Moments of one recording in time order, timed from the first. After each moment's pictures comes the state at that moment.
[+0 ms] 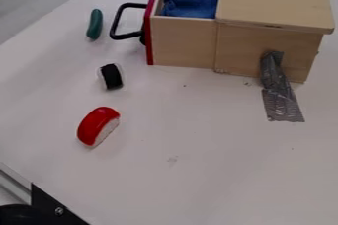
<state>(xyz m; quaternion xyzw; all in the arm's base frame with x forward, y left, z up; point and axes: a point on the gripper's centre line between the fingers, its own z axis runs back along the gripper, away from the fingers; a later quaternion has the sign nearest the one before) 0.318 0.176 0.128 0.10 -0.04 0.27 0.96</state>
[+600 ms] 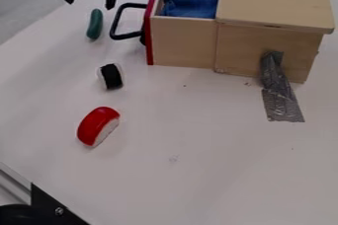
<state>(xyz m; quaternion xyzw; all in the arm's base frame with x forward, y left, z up) 0.320 0.178 0.101 0.10 0.00 0.27 0.96</state>
